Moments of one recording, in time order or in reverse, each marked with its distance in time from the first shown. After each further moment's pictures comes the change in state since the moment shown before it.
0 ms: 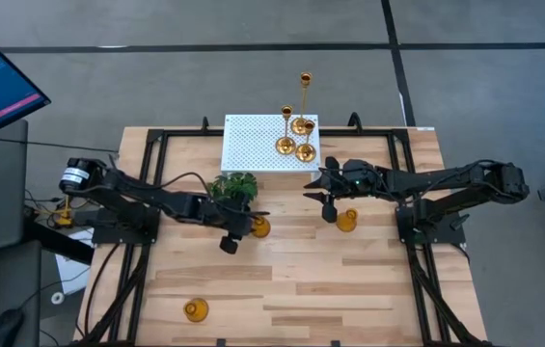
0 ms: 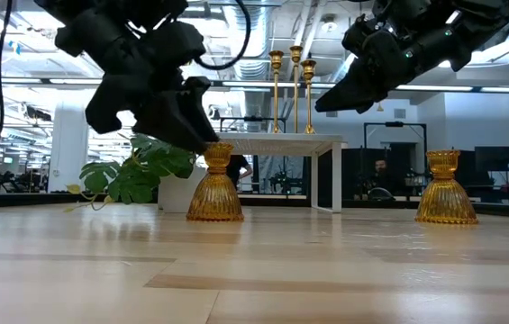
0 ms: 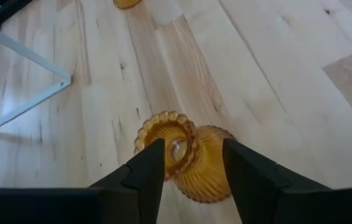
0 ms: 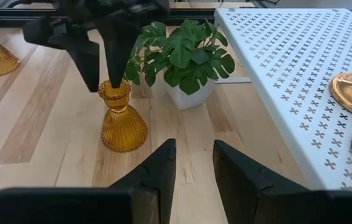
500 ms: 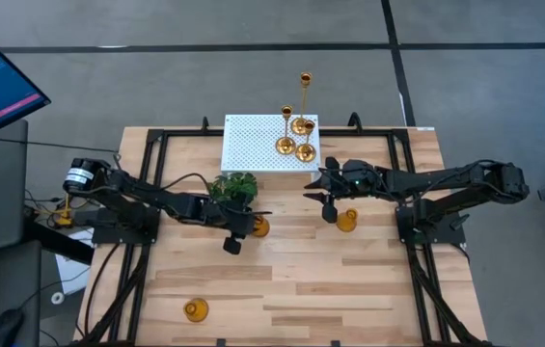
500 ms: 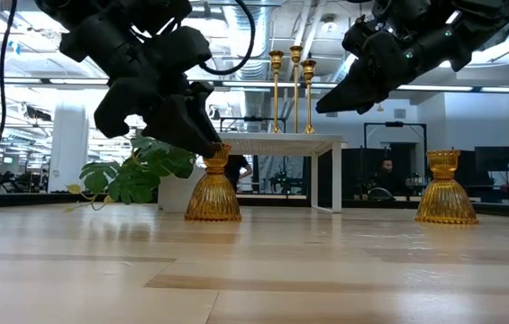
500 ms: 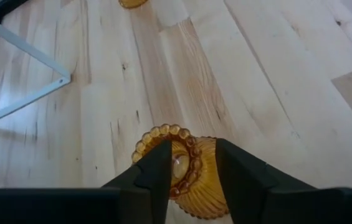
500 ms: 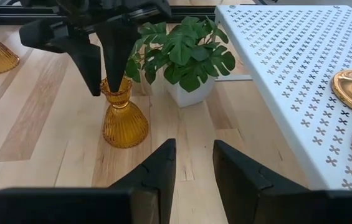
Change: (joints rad) left arm 0.000 0.038 0.002 0.037 -0.003 -0.057; right arm 0.000 0.000 0.000 -0.009 0.000 0.000
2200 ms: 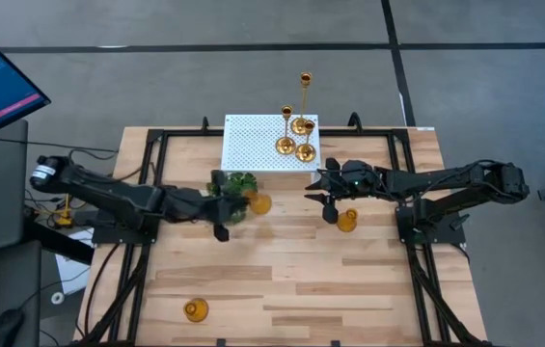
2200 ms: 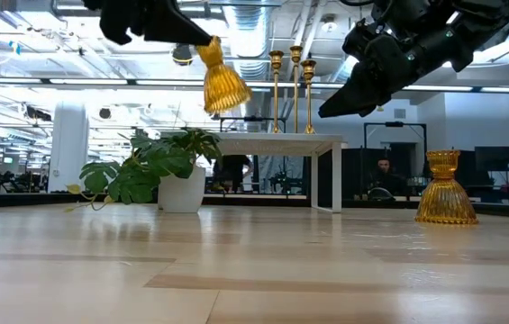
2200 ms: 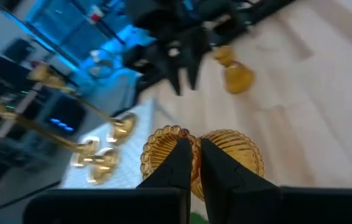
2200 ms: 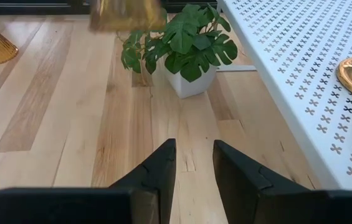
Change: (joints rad) left arm -0.093 -0.398 0.002 0.007 -0.320 0.159; right arm 0.001 0.000 0.000 -0.033 0.000 0.000
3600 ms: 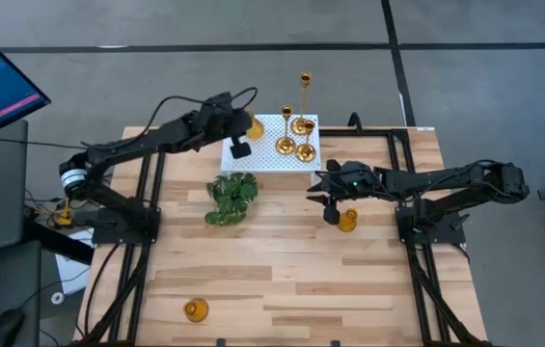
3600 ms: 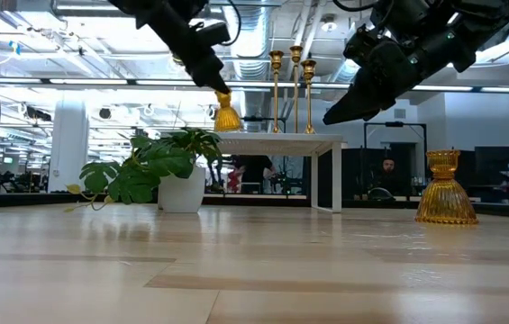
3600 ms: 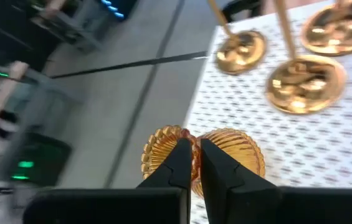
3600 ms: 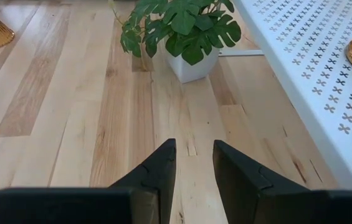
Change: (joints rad) left arm 0.728 0.348 0.490 -0.325 0.242 0.041; right arm 0.000 0.000 0.000 -0.053 0.000 0.001
